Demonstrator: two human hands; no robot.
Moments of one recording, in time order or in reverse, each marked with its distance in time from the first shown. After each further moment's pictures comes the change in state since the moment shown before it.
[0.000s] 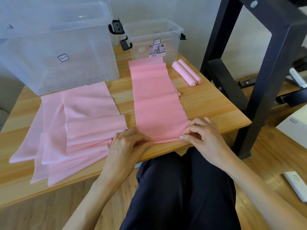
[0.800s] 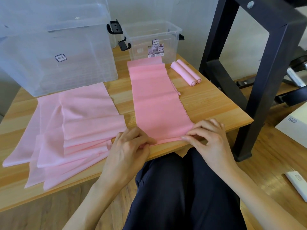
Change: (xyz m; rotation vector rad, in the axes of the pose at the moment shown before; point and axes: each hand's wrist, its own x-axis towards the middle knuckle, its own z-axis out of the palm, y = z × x) left_hand -0.002 -0.005 0.007 0.129 0.066 0.161; right_hand -0.015 0.002 0.014 -0.098 0.282 -0.121
